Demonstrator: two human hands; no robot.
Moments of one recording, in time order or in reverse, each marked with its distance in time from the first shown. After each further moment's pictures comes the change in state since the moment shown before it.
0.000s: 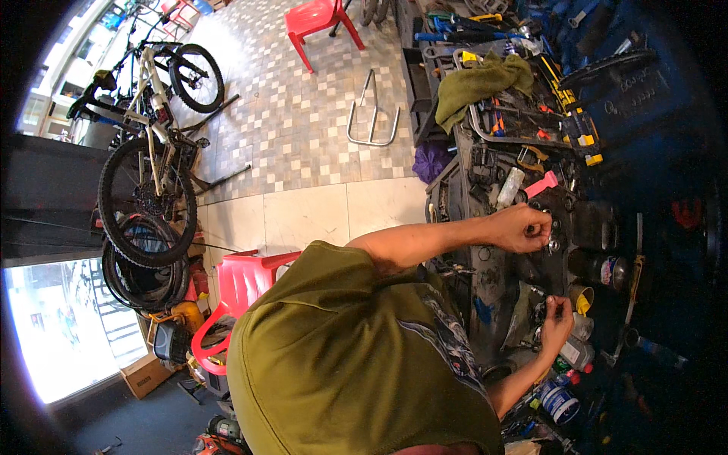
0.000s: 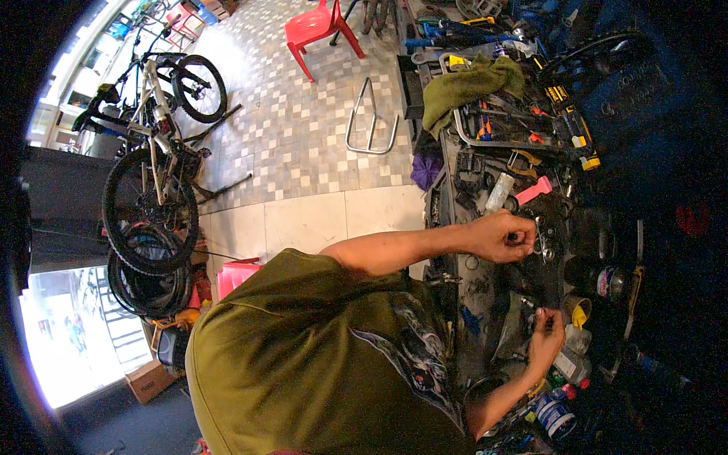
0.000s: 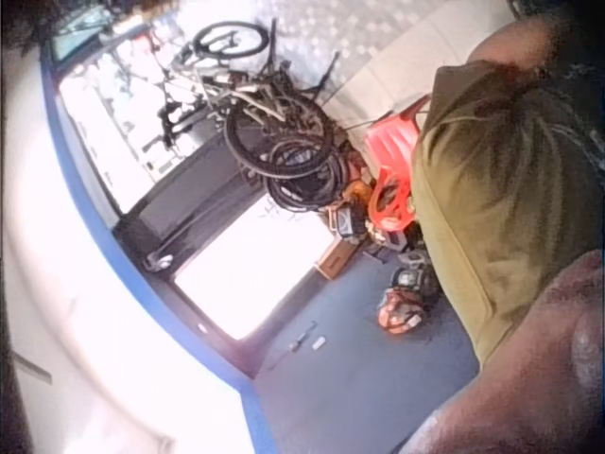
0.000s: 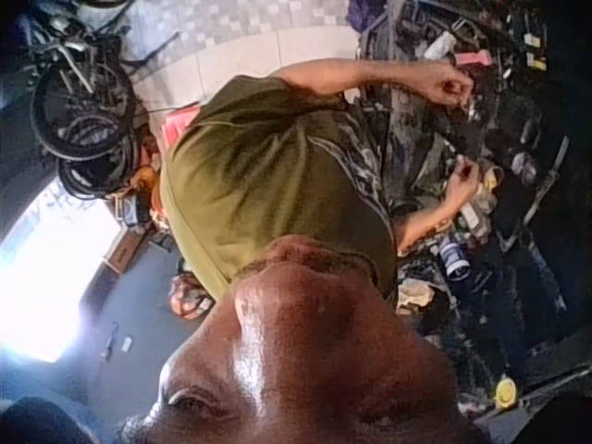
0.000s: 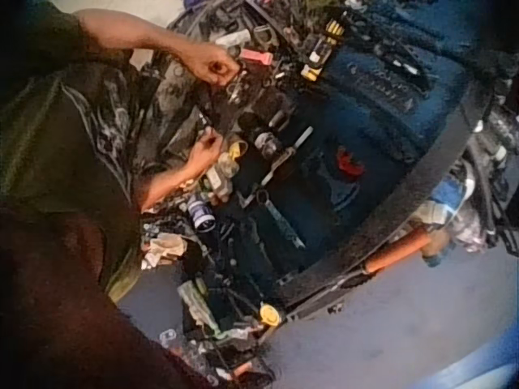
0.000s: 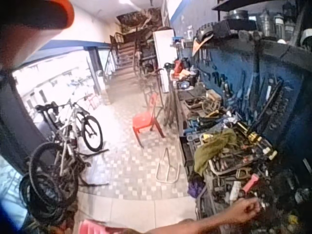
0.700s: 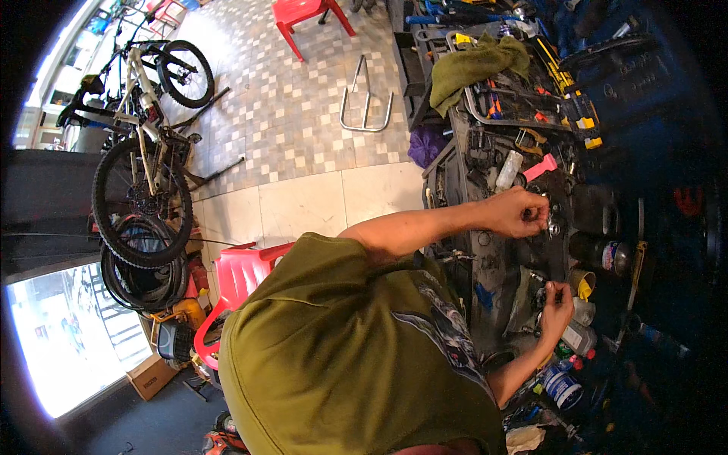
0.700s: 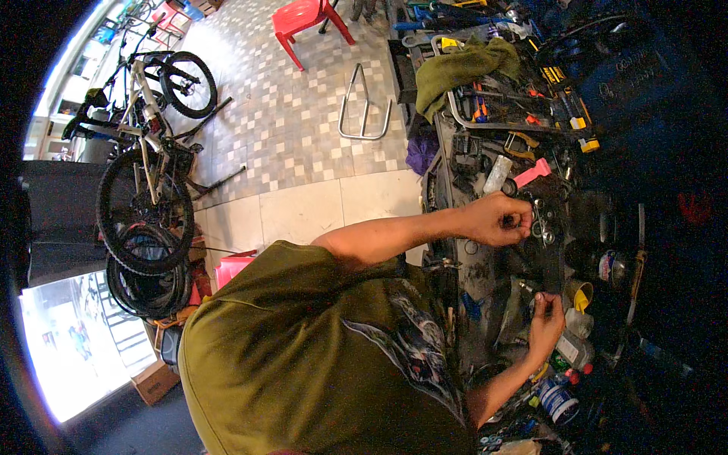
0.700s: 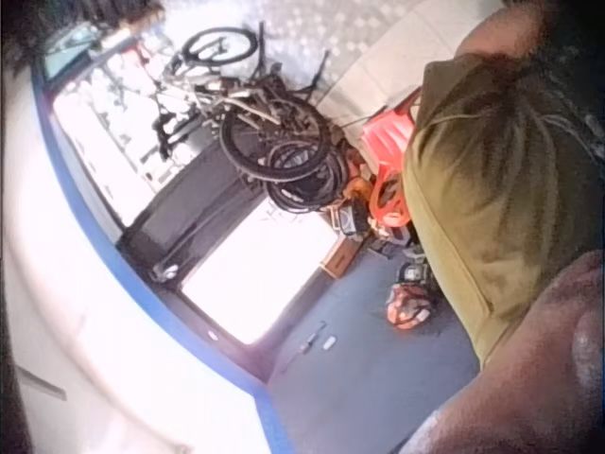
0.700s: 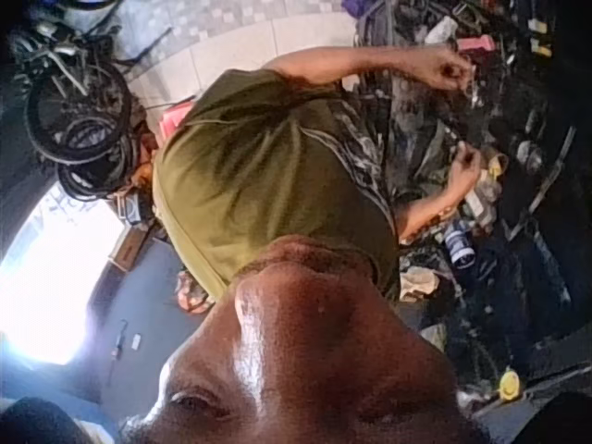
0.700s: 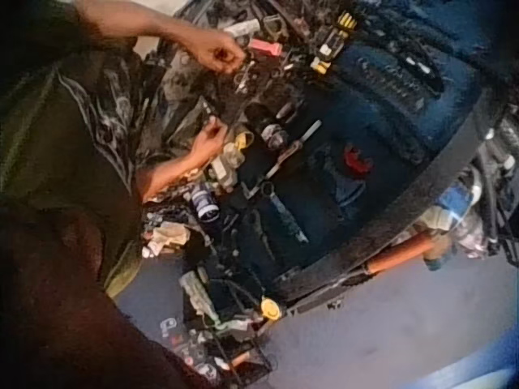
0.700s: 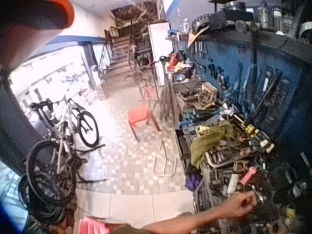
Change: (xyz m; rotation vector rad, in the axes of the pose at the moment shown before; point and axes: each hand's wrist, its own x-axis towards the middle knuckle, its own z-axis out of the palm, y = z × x) left_hand -0.007 -0.010 -0.002 0.003 0.006 -0.015; right_hand -0.003 0.000 0.009 0.069 0.029 -0.003
